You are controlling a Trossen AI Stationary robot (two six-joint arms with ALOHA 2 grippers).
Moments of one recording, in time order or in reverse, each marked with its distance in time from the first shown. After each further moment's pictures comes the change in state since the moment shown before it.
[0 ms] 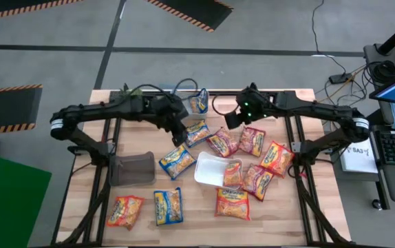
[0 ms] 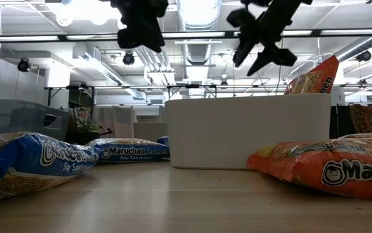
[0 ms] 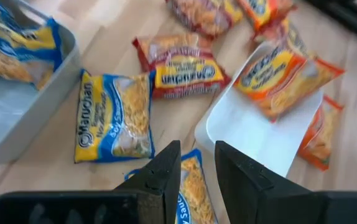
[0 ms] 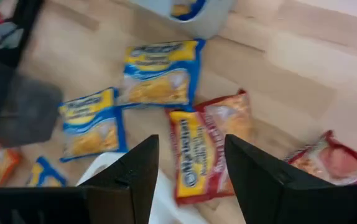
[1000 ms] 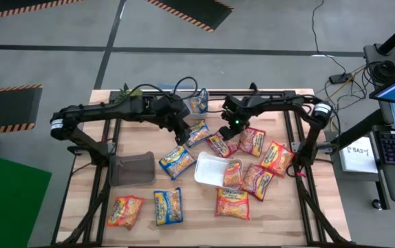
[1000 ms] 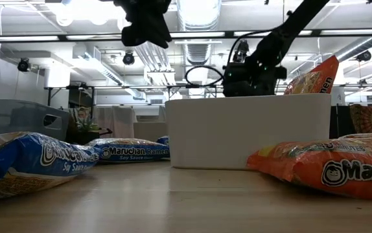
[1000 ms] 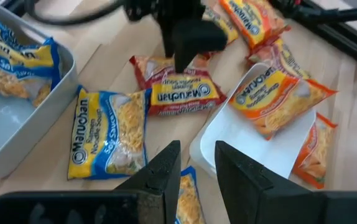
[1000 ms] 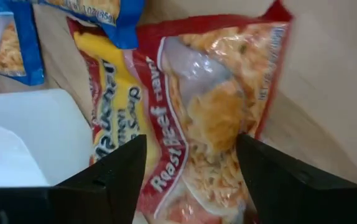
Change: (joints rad) left arm -0.011 -0.005 0.002 0.072 -0.027 -0.030; right arm -0.190 0.439 -0.153 0.211 -0.494 -0.429
